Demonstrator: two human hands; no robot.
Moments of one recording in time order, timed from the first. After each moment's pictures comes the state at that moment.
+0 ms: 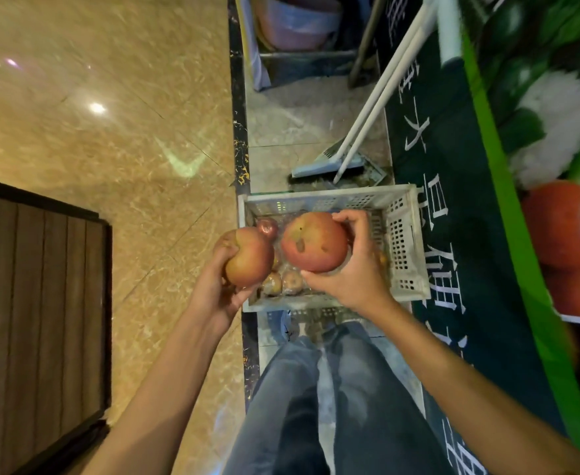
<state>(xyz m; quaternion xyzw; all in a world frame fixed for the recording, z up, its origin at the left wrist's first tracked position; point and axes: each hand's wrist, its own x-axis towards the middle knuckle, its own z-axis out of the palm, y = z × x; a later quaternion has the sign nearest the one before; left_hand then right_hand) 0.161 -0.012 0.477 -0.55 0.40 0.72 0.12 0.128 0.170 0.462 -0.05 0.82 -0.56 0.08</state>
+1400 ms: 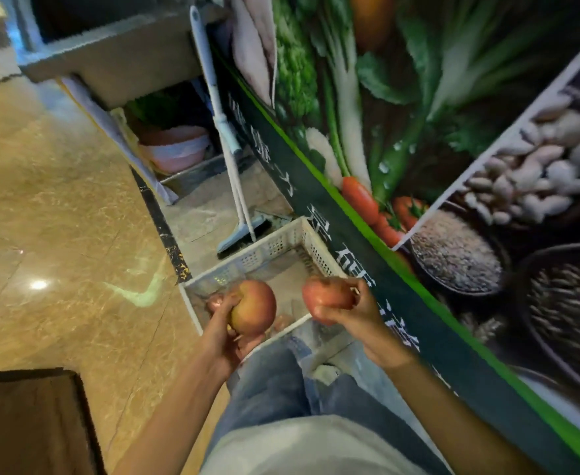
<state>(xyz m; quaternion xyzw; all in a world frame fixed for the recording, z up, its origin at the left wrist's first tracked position) 0.222 0.115 0.590 -0.42 0.52 0.67 0.32 0.276 0.314 0.570 0.35 0.66 -0.66 0.11</state>
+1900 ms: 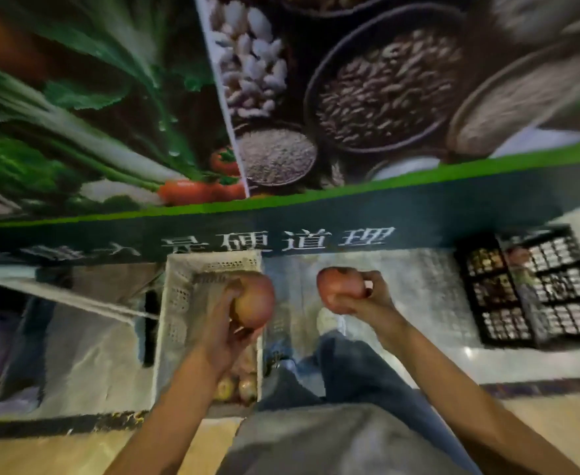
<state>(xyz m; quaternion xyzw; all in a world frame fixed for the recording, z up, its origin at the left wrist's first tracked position) 0.184 0.151 0.578 -0.07 0.65 0.44 0.62 0.405 0.206 0.578 0.65 0.32 -0.65 -0.25</state>
